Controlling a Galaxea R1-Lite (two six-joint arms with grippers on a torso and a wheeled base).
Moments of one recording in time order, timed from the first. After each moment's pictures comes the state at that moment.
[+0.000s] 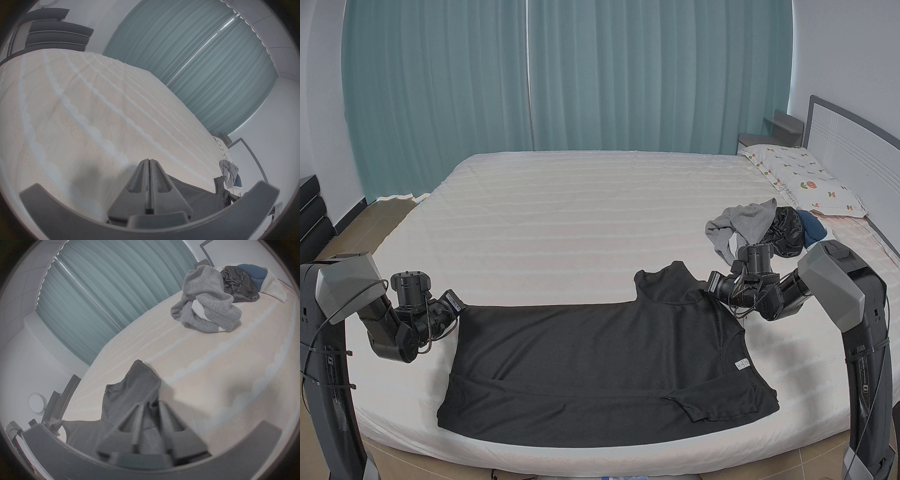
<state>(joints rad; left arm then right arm) 0.07 2.37 -0.86 -1.04 -0.14 -0.70 0.15 2.58 -1.49 -0.58 0.23 0.55</state>
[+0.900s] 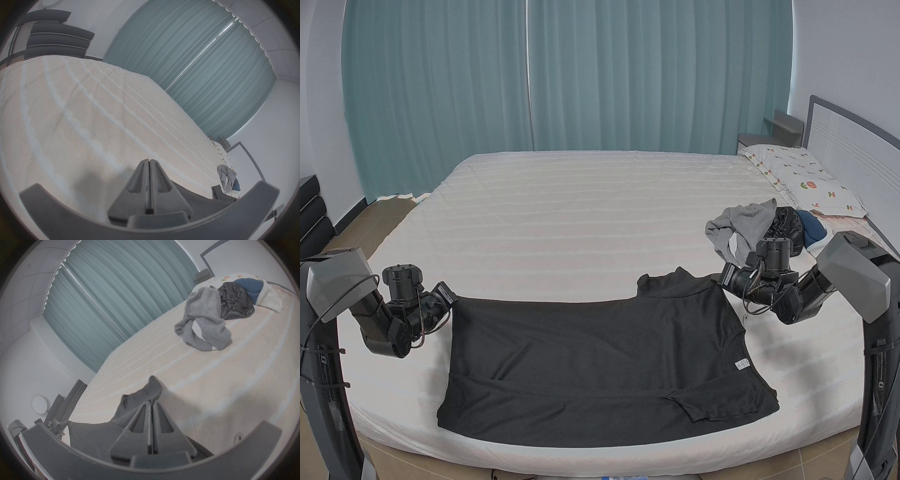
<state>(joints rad) 0.10 2.32 -0.86 -1.04 -0.14 -0.71 0.13 2.43 -1.25 -0.77 0.23 0.56</state>
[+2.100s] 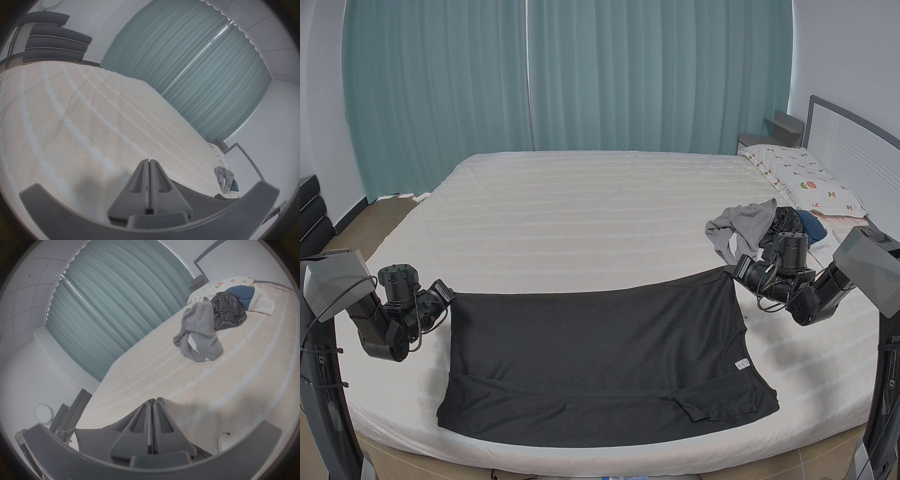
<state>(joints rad) 0.10 2.31 -0.81 -1.12 -0.14 -0.70 0.10 2.33 -1.11 -0.87 0.24 0.62</state>
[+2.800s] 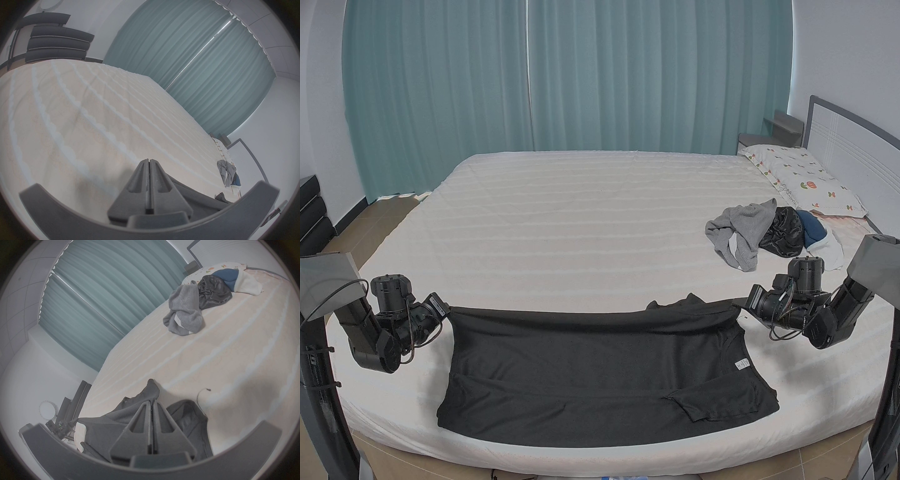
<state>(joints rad) 0.11 2.24 -0.67 -1.13 -0.15 -0.68 0.08 2.23 -0.82 -0.92 0.32 0.62</state>
